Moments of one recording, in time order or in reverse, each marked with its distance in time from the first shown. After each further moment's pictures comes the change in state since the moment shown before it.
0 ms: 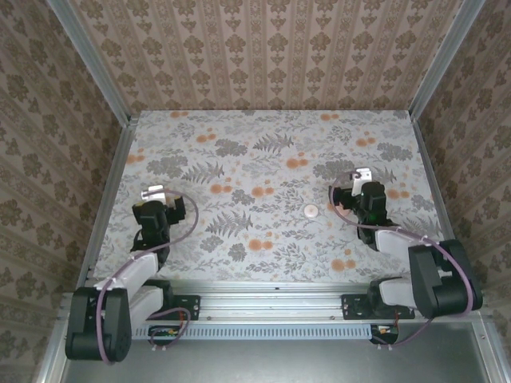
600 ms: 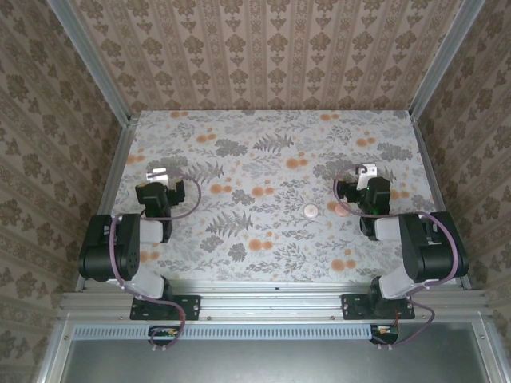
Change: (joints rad) left arm 0.066 0.516 0.177 0.379 0.057 0.096; right arm -0.108 0.214 0.034 0.226 -0.101 0.012
